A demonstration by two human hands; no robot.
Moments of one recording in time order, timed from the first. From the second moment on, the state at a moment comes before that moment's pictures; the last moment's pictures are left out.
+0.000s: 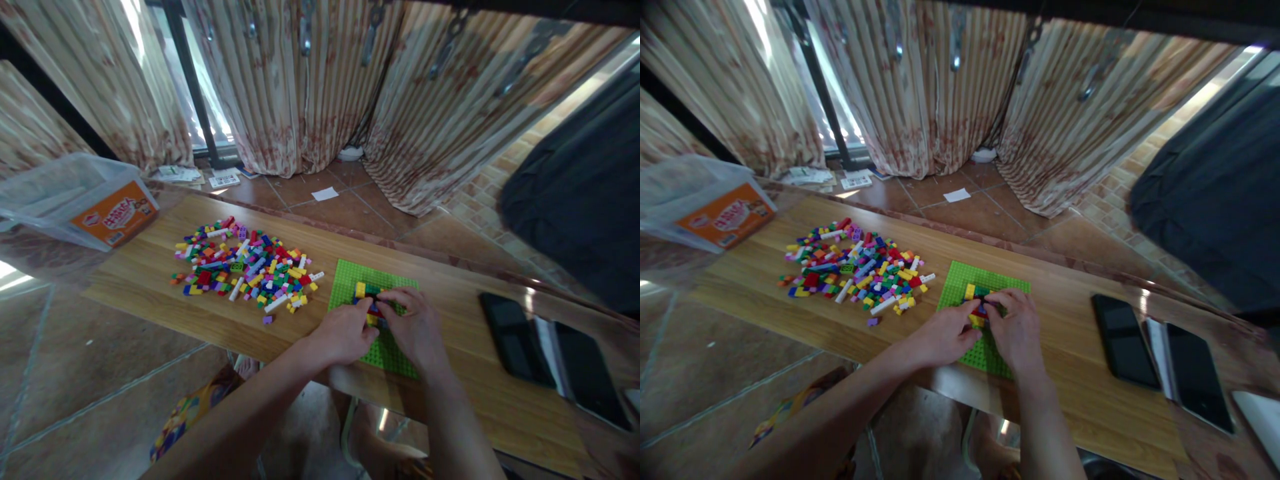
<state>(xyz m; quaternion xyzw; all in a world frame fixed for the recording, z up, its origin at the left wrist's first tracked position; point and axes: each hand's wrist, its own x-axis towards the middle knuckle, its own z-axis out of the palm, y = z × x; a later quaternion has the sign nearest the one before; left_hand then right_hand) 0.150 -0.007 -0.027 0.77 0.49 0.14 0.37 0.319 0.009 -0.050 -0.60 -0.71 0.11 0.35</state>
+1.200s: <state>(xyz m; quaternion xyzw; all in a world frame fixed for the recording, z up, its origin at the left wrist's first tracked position) 0.149 -0.009 -0.027 0.77 0.49 0.15 0.37 0.320 0.019 -0.065 -0.67 -0.58 0.24 0.38</state>
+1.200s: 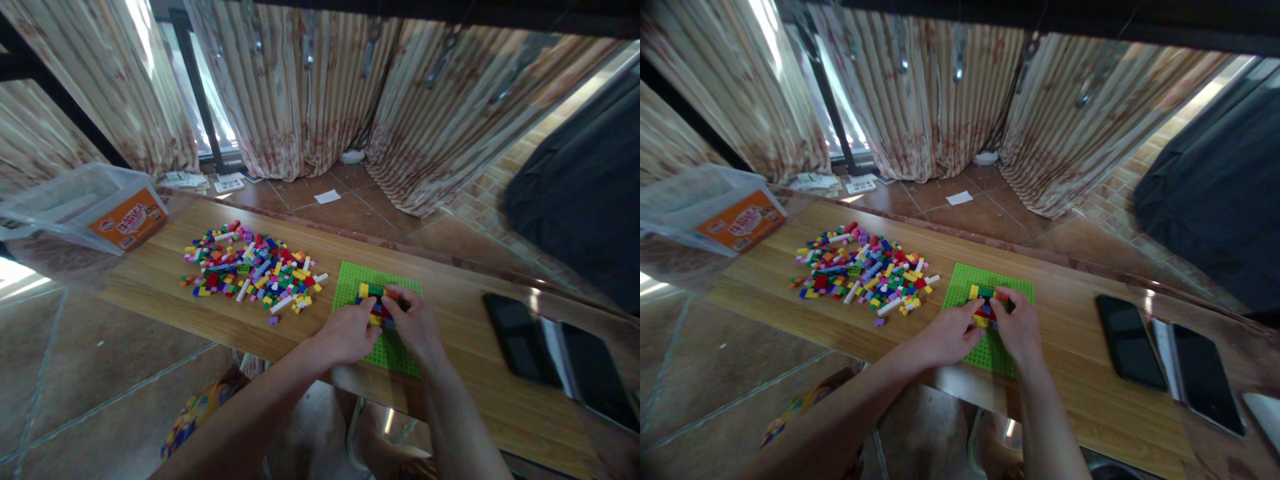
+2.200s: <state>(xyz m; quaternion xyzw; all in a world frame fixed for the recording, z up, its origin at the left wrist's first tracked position) 0.026 0.038 -0.012 0.46 0.61 0.53 0.36 0.212 -0.015 -0.056 -0.49 -0.78 0.21 0.33</state>
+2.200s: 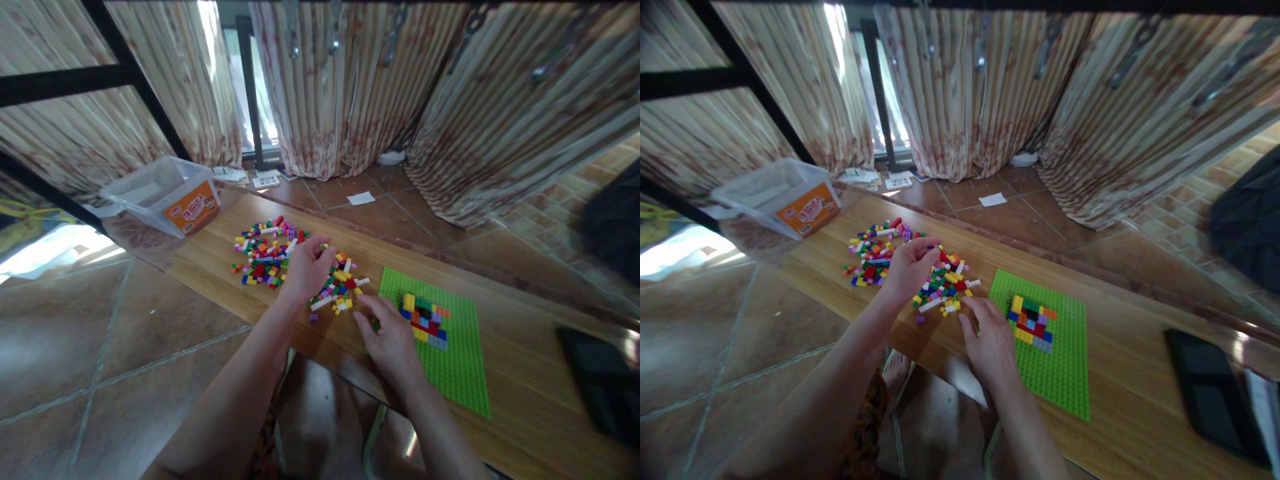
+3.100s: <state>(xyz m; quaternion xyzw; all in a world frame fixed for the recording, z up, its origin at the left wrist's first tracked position) 0.040 0.026 -0.017 0.62 0.59 0.40 0.32 0.229 -0.006 -0.049 -0.55 -0.72 0.15 0.39</state>
